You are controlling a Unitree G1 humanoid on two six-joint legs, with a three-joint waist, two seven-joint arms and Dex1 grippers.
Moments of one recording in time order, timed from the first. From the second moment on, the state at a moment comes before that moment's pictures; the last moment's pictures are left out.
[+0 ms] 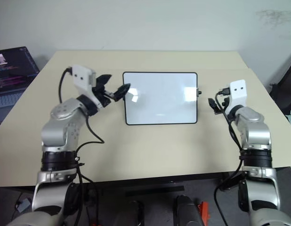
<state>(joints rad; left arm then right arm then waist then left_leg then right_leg) -0.65 0.41 0.19 0.09 -0.26 0.43 -0.52 -0.68 -0.43 -0.23 0.27 0.16 0.51 0.40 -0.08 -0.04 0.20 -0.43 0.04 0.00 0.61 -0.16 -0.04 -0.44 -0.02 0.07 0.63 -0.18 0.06</state>
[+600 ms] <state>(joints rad) -0.52 0.31 0.28 0.32 -0.22 0.13 -0.26 -0.50 -0.26 -0.25 0.45 0.15 0.08 0.28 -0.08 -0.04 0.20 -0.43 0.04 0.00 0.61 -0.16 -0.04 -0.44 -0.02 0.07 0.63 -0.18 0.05</state>
